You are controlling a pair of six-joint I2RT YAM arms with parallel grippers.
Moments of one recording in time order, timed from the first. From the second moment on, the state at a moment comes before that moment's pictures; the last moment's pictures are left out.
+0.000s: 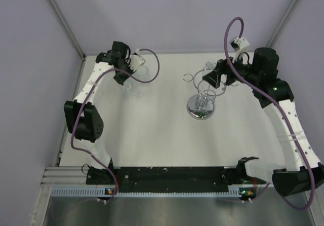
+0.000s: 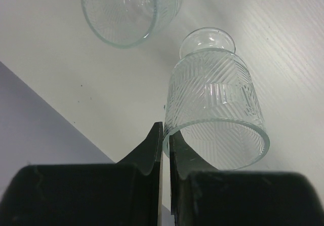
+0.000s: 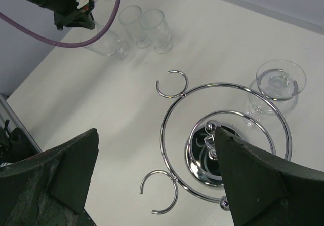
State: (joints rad) left arm -0.21 1.80 1.75 -1.01 -0.04 0.63; right arm 0.21 1.16 1.40 -0.58 -0.56 0.09
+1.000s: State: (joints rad) left arm -0.21 1.94 1.84 -1.06 -0.04 0.68; right arm 0.21 1.13 1.35 -0.58 -0.54 0.06
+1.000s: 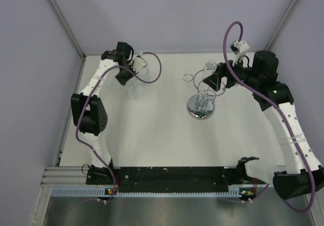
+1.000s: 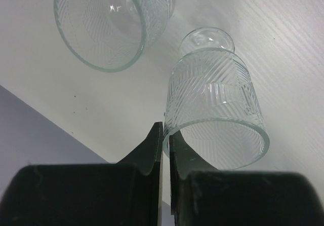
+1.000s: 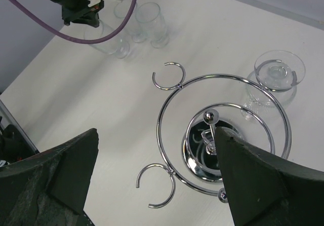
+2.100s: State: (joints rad) left arm -0.21 1.99 1.84 -1.06 -0.05 0.68; right arm 0.21 1.09 1.32 -0.58 -0.54 0.06
